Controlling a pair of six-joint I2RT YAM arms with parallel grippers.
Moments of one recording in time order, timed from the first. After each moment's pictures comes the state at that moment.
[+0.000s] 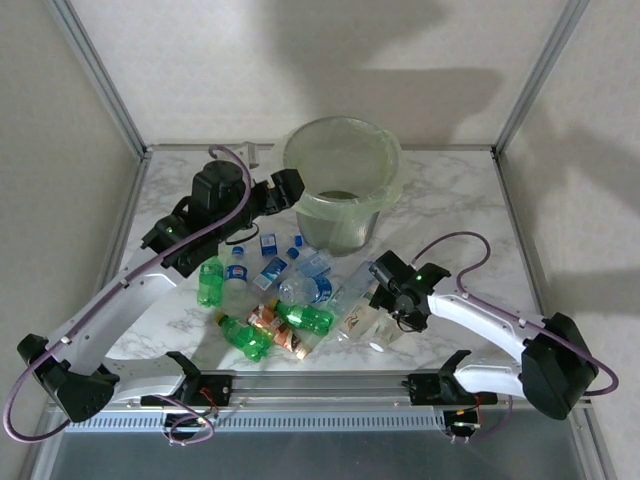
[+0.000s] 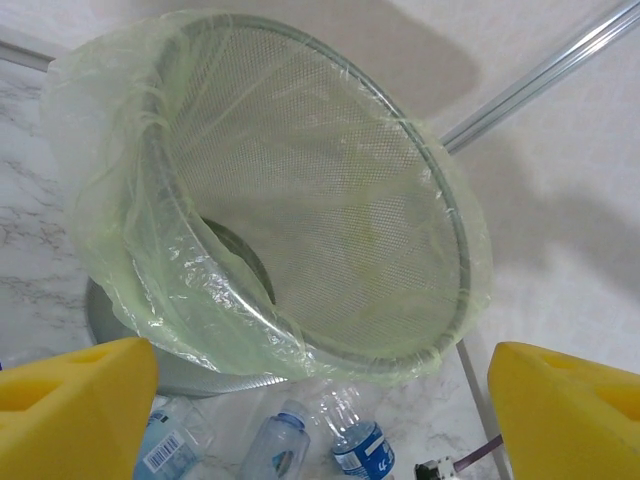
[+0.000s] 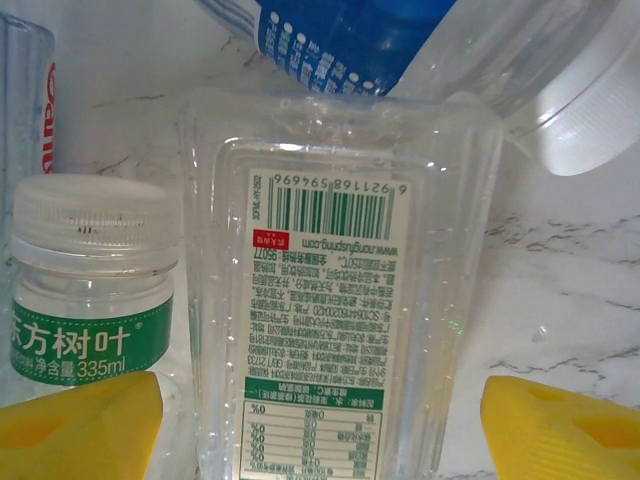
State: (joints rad) left arm -0.63 1.21 1.34 -0.47 -0.08 -0.73; right arm 0.76 1.21 0.72 -0.89 0.12 1.19
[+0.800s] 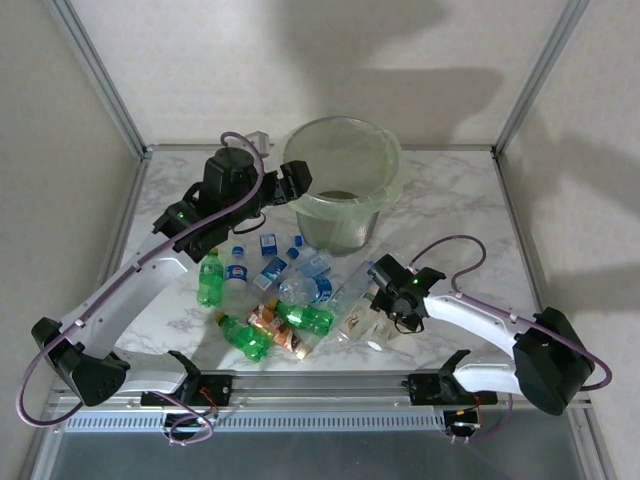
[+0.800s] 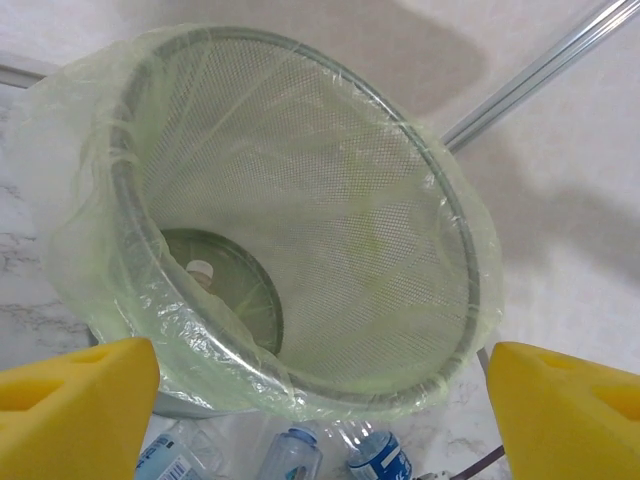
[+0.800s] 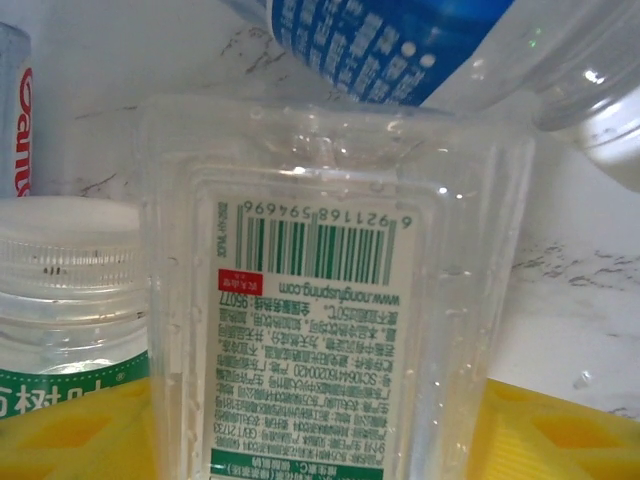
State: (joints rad) left arm -0.62 1.31 1.44 -0.51 -0.08 -0.68; right arm 0.76 1.23 0.66 -0.79 0.13 1.19
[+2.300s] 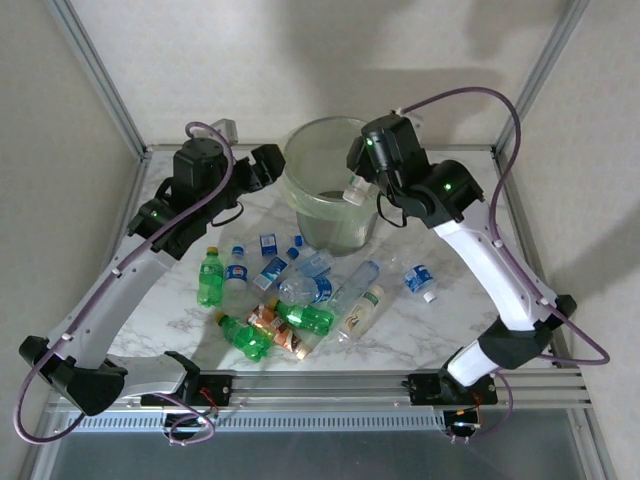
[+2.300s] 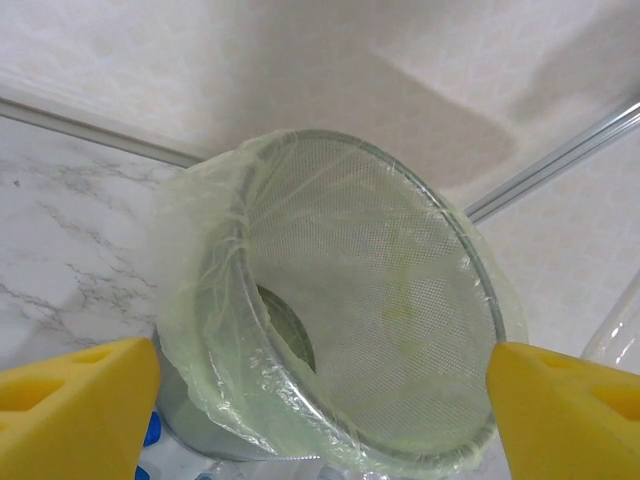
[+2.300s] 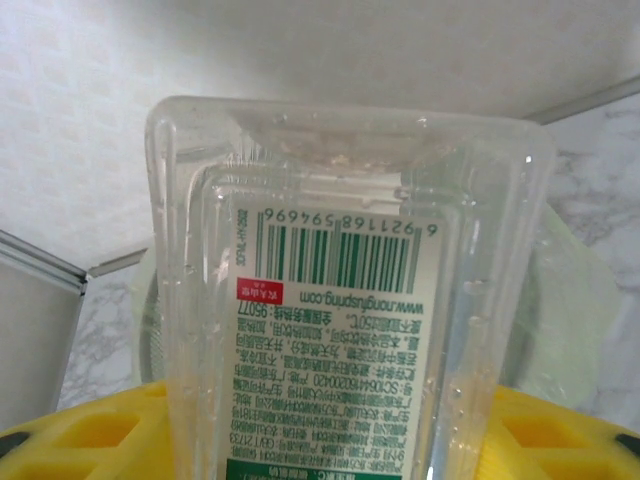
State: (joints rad) left arm -0.49 1.25 1.47 -0.53 -0.09 -0.69; right arm 0.78 1.58 2.02 -1.02 0.50 0.75
